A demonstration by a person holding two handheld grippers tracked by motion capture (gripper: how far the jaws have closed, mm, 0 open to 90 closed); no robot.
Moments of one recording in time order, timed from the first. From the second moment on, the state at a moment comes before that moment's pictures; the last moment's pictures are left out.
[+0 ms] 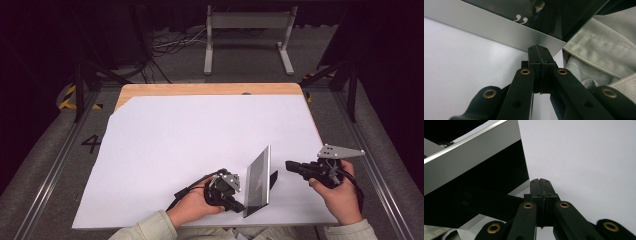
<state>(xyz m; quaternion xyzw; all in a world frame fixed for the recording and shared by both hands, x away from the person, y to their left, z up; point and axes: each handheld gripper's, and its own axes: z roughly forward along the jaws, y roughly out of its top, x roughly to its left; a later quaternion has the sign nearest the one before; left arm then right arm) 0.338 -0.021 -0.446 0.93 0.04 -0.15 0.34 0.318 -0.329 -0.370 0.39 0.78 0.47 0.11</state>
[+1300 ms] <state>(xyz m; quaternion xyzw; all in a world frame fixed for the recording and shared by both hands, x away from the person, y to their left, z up) 0.332 -0.044 -0.447 0.92 0.03 -0.13 0.36 0.318 -0.338 -0.364 0.42 0.77 0.47 0.11</state>
